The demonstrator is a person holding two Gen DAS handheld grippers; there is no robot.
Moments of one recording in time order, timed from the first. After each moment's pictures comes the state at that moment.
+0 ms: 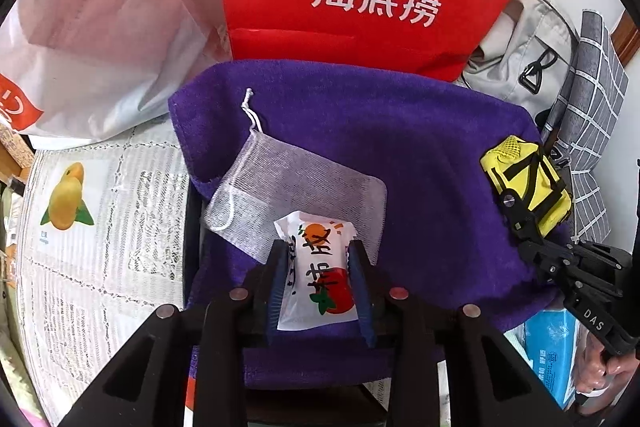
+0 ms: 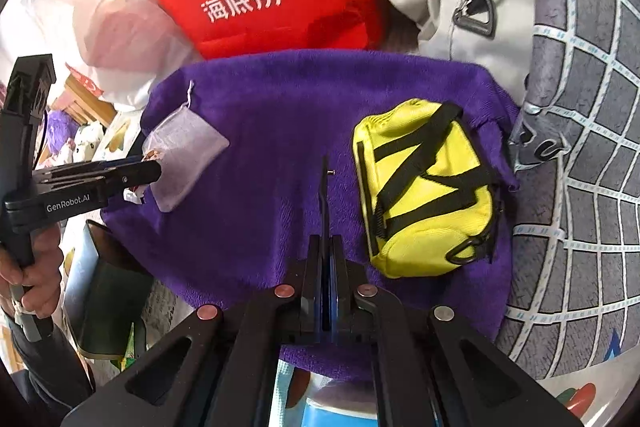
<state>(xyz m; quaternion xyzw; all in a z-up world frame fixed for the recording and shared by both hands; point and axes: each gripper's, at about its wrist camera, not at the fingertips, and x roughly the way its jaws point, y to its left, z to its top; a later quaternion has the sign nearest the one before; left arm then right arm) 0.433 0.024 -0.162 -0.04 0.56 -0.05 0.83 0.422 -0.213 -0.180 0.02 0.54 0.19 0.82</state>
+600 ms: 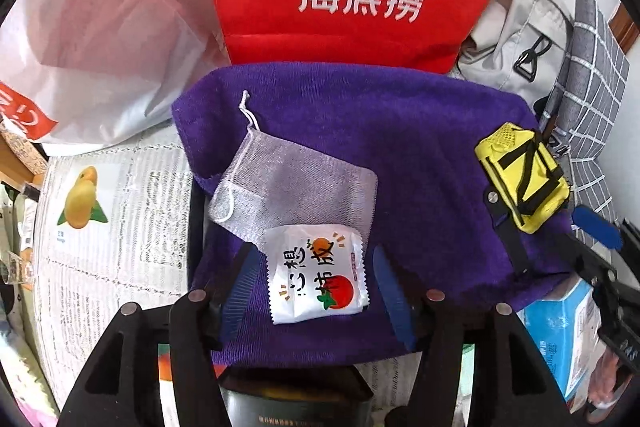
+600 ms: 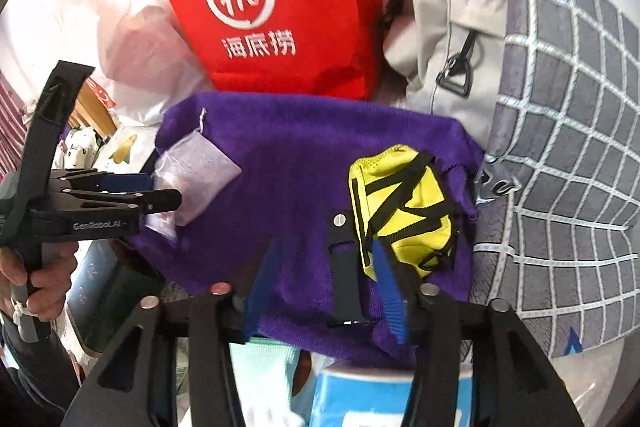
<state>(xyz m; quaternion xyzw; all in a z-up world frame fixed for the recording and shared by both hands) 0.425 0.004 -0.147 -0.01 0.56 -0.04 0.83 0.396 -0.211 -0.130 -0.01 0.48 0.17 0.86</state>
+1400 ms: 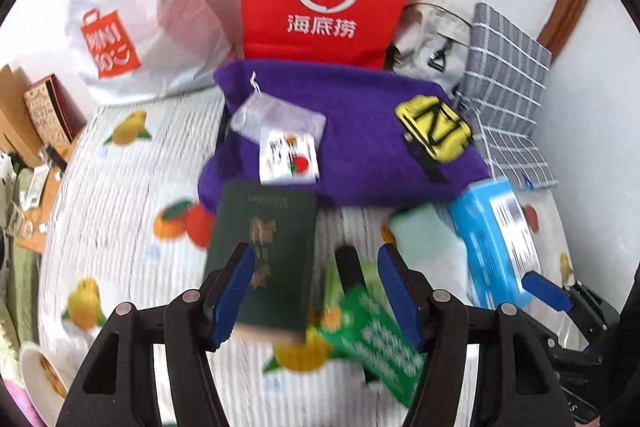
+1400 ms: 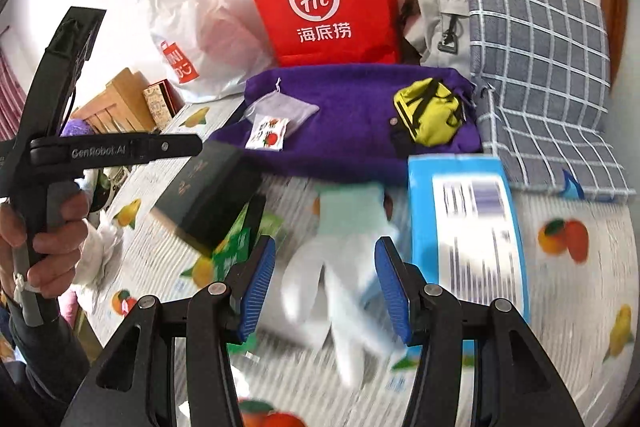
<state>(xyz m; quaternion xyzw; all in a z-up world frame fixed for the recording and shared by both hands) 0.255 0.013 -0.093 -0.05 0.50 -0.07 0.86 0.215 -0.209 -0.111 0.04 0.44 0.18 0.88</state>
